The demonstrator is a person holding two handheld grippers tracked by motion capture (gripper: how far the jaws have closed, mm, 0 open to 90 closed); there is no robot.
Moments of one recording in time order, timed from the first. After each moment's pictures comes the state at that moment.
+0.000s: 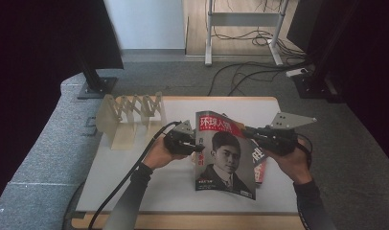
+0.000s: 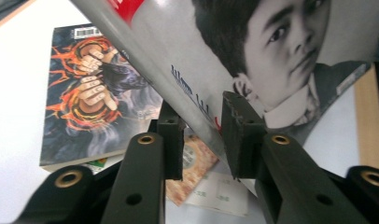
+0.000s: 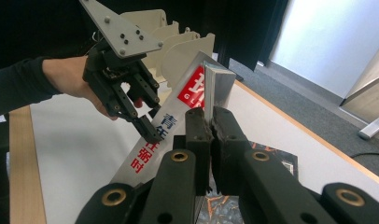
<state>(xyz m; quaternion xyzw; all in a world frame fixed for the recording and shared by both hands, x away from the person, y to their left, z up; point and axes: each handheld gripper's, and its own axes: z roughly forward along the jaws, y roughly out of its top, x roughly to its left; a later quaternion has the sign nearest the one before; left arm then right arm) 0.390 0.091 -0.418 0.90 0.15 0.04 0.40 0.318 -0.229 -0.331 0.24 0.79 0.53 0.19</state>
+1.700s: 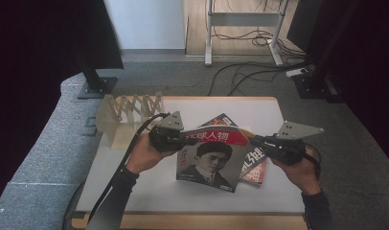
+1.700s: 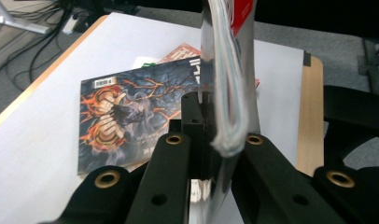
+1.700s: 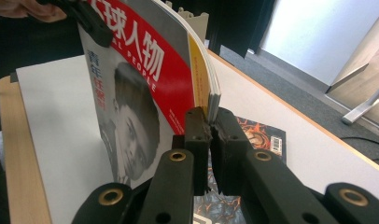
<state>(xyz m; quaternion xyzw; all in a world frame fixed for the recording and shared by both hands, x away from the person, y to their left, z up) 0.338 0.111 -0.323 0.89 0.14 0.08 0.42 0.298 -0.243 -0.341 0.25 0.80 0.50 0.21</state>
